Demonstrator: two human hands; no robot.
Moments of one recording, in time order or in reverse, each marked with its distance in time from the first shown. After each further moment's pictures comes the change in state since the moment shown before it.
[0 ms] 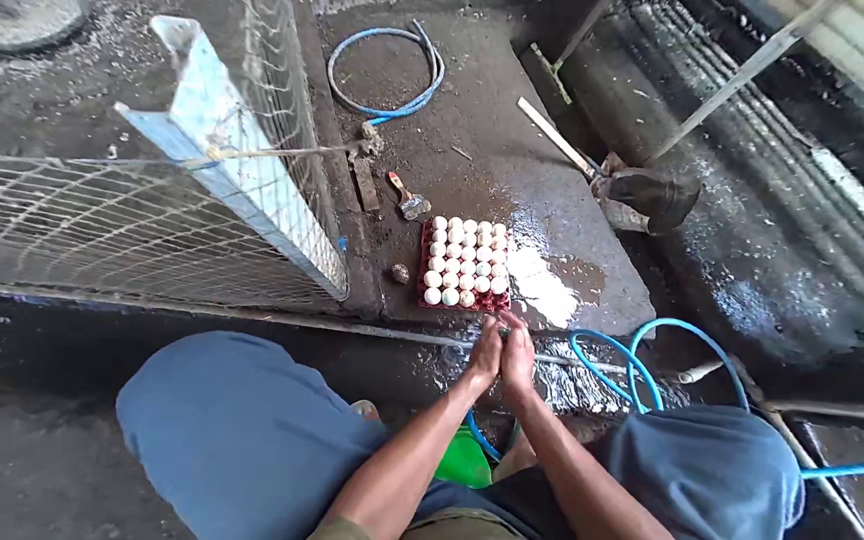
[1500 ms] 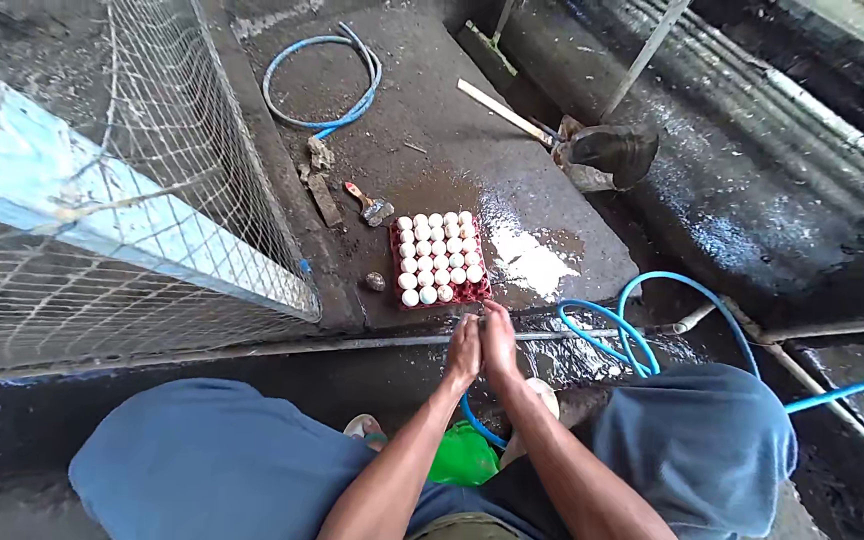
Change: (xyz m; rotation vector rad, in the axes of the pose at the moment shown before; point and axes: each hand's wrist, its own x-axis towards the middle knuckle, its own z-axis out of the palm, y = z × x) left_hand -0.001 -0.010 0.004 0.153 0.015 0.053; right_hand 0.007 0.002 -0.007 0.130 0.069 0.204
